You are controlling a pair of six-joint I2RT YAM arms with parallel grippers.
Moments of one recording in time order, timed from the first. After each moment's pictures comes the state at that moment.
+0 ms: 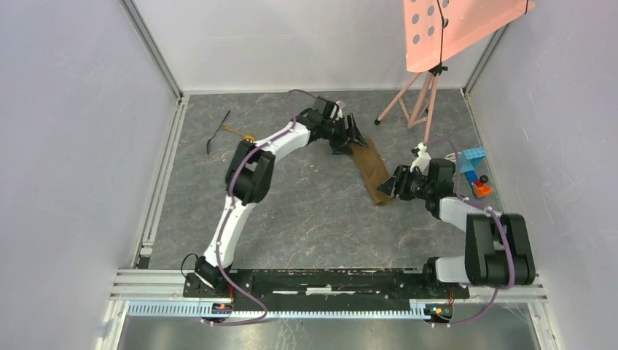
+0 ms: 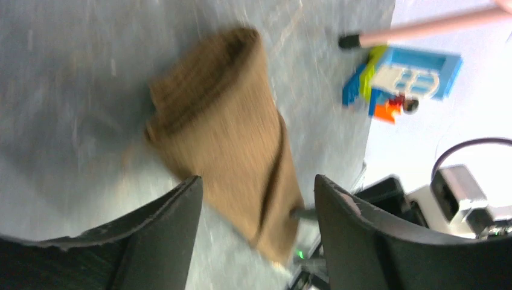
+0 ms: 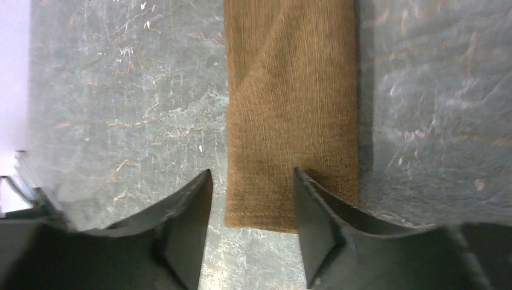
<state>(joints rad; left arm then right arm) -0.58 2.52 2.07 -0.26 0.59 -0.86 -0.03 1.41 0.42 0.29 -0.68 0.33</state>
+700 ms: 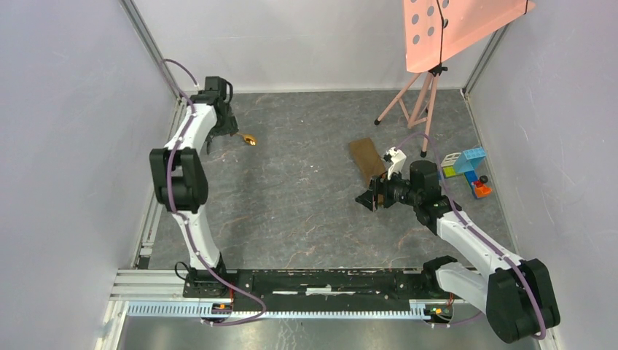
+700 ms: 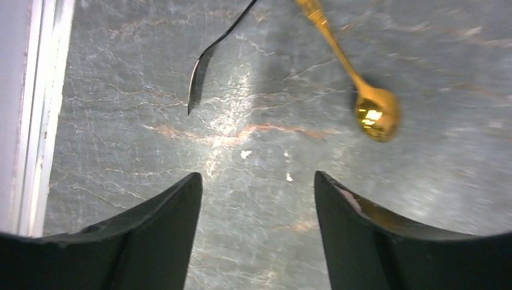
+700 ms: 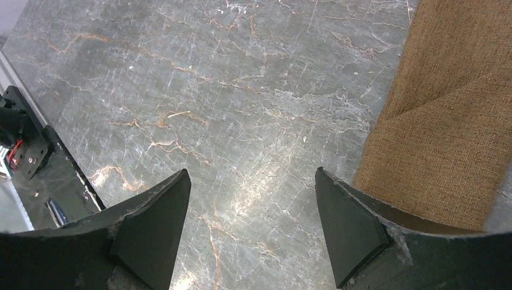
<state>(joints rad) -0.02 1.94 1.71 -0.79 -0.30 -0.34 0.31 1.03 0.47 0.02 -0.56 0.15</state>
